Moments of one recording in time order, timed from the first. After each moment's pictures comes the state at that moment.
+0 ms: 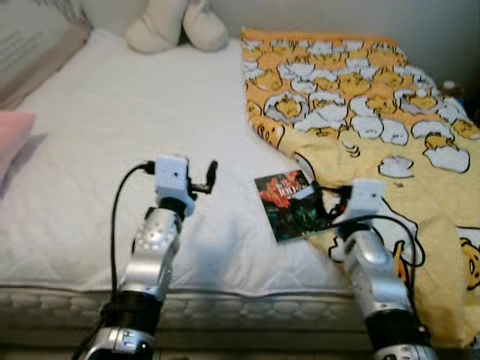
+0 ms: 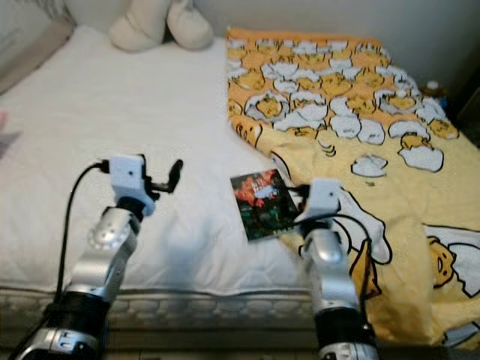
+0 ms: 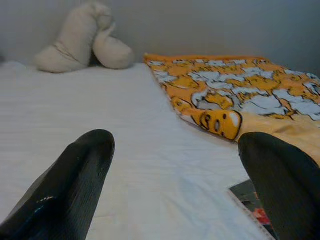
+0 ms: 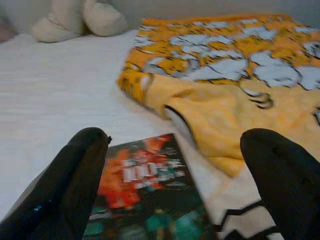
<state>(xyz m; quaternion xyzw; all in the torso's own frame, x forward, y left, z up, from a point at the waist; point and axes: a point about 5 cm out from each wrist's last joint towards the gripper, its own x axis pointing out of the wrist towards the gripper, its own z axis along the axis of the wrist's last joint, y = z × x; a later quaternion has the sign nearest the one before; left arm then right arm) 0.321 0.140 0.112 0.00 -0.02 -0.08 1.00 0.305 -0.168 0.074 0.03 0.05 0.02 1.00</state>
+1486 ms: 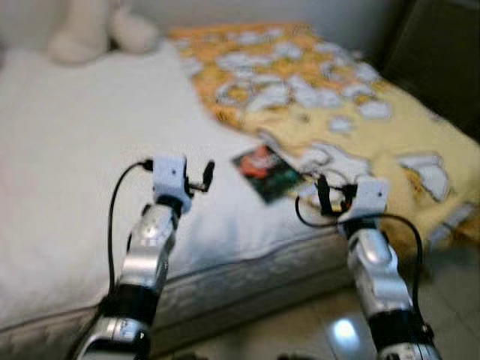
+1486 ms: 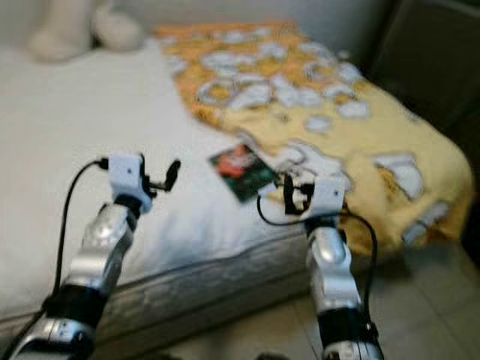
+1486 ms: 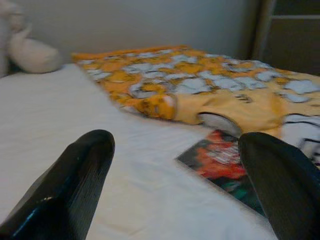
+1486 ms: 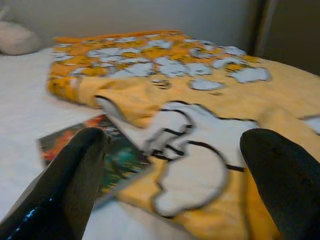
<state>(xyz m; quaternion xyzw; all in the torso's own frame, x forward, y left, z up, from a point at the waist) 0.328 0.137 0.109 0.01 -0.02 -0.10 0.99 0.305 -0.181 0.080 0.01 0.02 -0.02 1.00</state>
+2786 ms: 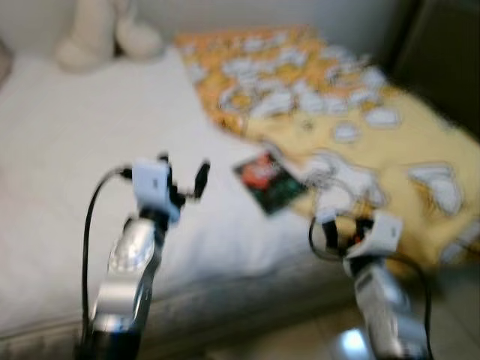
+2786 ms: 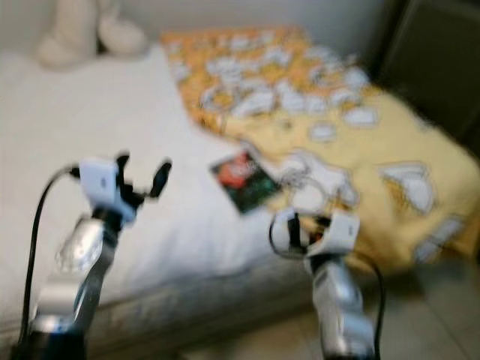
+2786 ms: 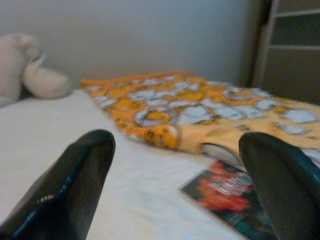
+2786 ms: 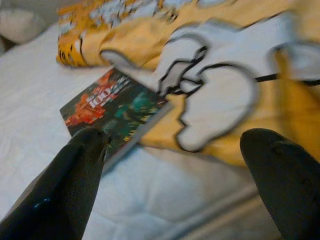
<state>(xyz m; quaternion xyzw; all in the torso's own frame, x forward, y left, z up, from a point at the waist) 0.286 0.153 0.138 0.00 -0.07 -0.11 0.99 0.263 -0.180 0.043 0.18 0.13 -0.02 0.97</state>
